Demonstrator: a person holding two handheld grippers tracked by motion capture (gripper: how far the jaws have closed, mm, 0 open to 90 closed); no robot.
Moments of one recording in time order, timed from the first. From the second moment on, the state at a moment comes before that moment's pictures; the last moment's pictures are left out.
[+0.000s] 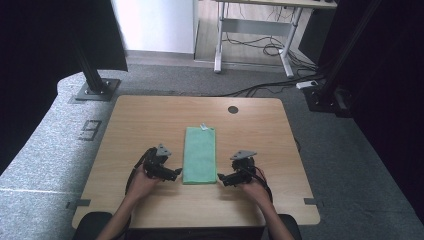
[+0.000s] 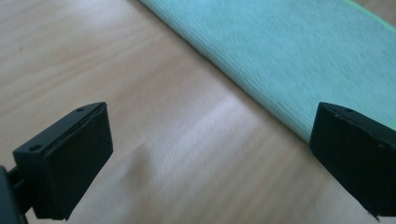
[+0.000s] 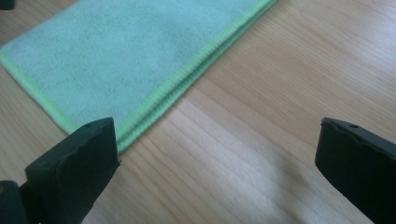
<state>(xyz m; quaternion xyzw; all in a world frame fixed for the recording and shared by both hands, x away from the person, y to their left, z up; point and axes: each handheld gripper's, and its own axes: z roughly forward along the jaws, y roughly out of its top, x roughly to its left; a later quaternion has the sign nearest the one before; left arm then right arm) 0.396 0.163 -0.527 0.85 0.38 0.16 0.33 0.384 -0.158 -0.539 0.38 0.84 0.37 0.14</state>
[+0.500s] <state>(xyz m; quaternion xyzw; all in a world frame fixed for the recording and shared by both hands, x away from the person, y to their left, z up) 0.452 0.148 -0.526 0.84 0.41 0.17 0.32 0.399 -0.127 -0.546 0.37 0.85 0.34 0.15</state>
